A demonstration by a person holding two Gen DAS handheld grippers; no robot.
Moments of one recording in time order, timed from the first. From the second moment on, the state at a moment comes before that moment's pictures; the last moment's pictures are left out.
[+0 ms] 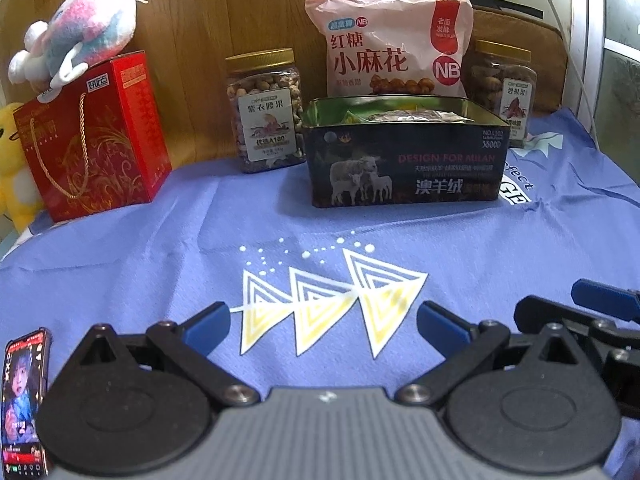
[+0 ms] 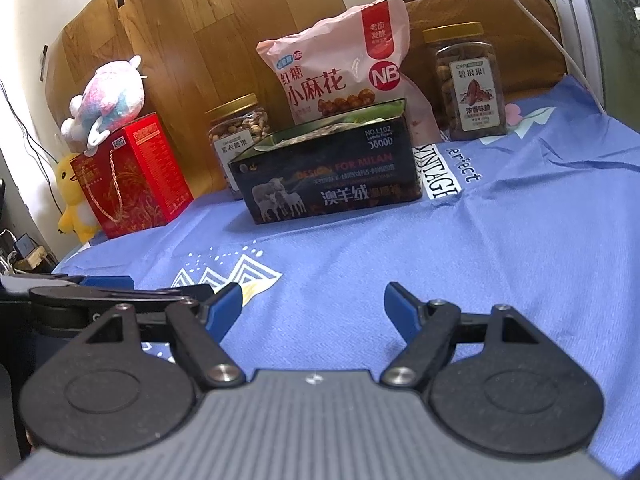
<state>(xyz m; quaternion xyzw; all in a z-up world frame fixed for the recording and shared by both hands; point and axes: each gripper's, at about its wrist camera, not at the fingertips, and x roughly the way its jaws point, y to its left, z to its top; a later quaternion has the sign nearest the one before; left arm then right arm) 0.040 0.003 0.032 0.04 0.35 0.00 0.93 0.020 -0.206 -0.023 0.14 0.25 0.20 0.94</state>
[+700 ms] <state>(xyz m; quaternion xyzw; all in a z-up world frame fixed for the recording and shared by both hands) 0.046 0.002 0.026 0.03 0.38 0.01 0.93 0.018 -0.211 -0.025 0.15 0.25 0.20 0.93</state>
